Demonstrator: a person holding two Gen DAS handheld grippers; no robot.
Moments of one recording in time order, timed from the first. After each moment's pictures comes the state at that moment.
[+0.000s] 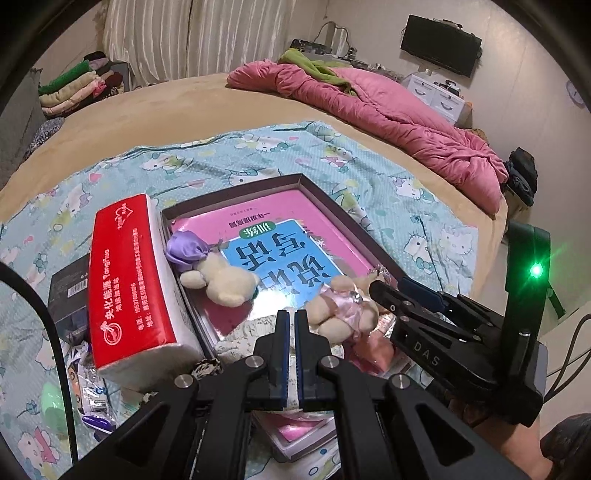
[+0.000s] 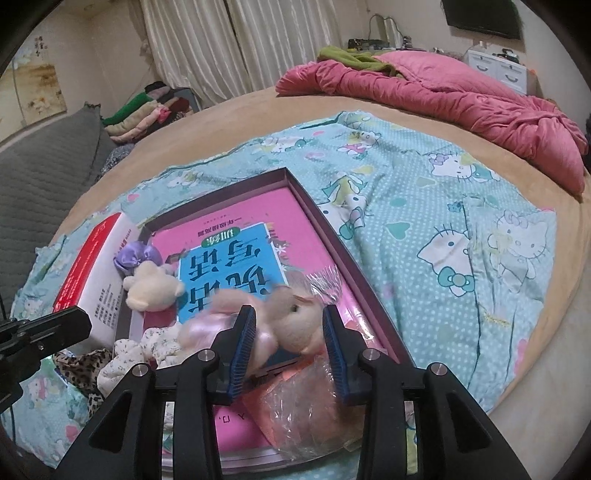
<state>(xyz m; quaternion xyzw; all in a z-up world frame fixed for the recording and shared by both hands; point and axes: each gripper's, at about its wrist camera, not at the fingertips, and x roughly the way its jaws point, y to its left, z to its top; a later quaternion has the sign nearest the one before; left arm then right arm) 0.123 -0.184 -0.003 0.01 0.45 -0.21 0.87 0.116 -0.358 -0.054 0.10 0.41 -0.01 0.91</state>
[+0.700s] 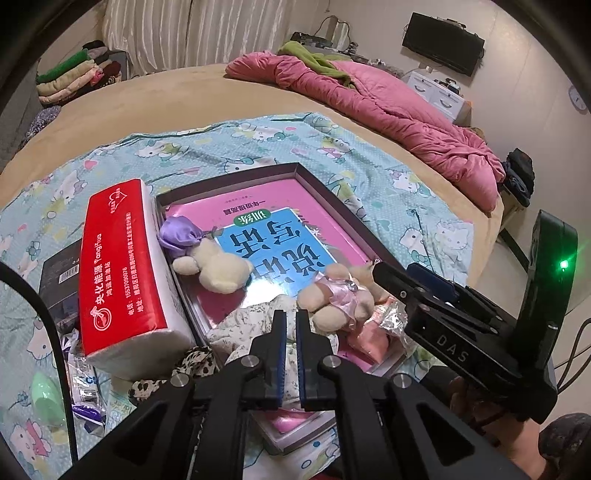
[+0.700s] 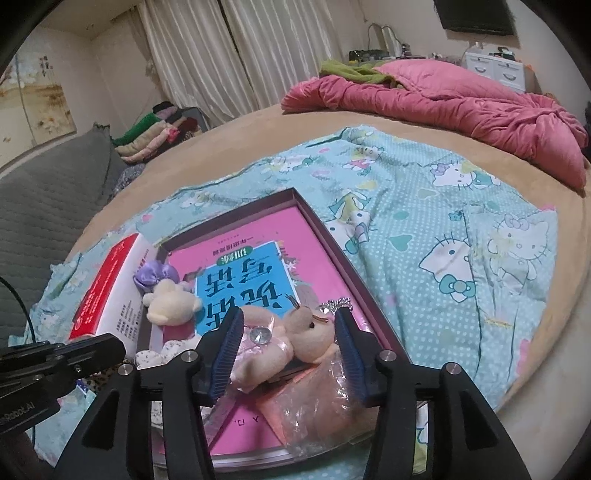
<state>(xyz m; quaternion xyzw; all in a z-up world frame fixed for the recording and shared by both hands) 0.121 -0.184 -0.007 0.00 0.47 -0.21 0.86 0.103 -0.363 -0.040 0.13 0.37 0.01 0.92</state>
